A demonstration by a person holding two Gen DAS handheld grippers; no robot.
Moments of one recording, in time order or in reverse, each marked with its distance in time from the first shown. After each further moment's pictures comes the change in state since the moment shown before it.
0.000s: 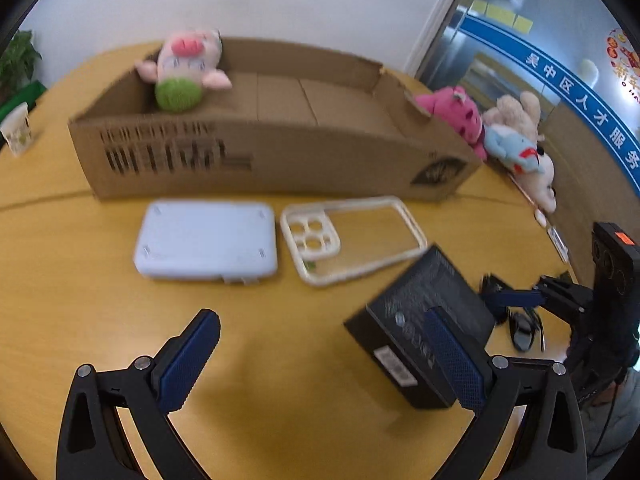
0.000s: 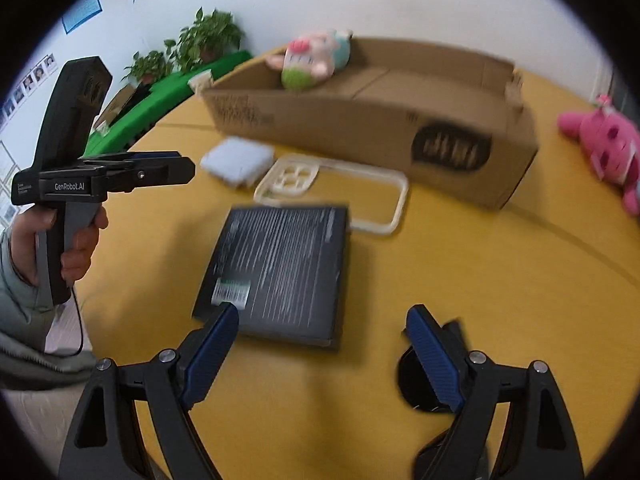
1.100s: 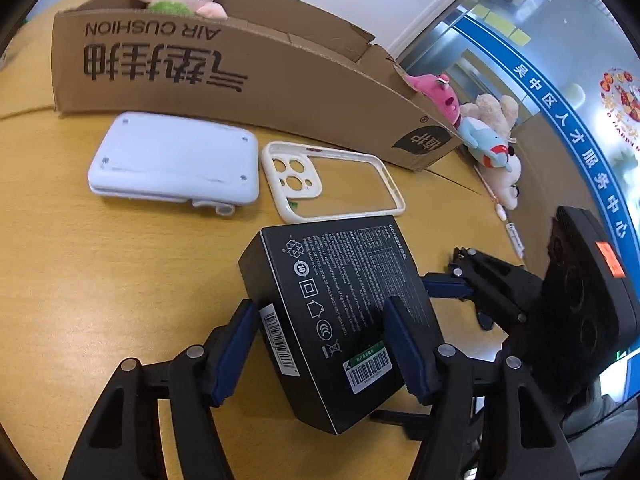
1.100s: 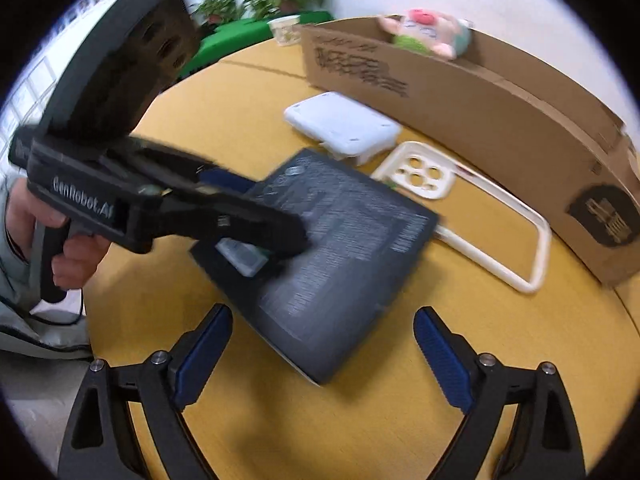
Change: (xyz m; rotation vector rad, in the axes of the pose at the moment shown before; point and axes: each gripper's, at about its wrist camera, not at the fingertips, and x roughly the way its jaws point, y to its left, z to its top) left arm 0.023 0.022 -0.020 -0.096 0.080 -0.202; right arm 0.060 0.087 0.019 -0.302 0.083 0.037
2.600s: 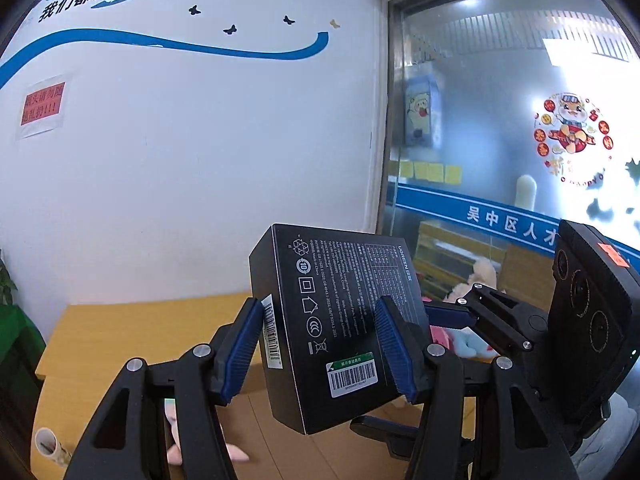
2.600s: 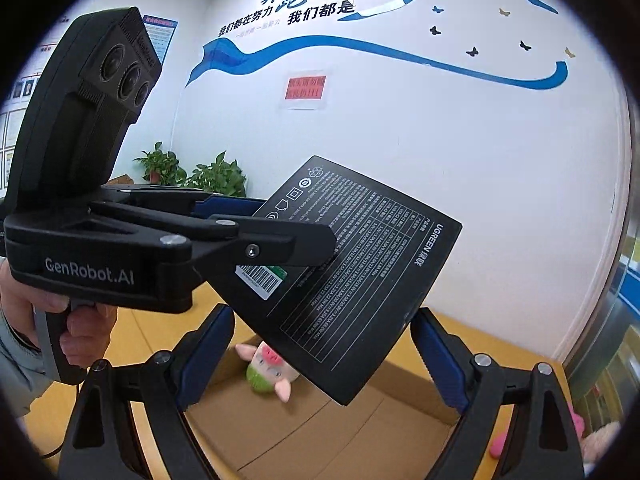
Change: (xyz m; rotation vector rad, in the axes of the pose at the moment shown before) left arm -0.192 -0.161 0.283 0.490 -0.705 0.125; right arm -0.215 -0.097 0.231 -0.085 -0.698 -0.404
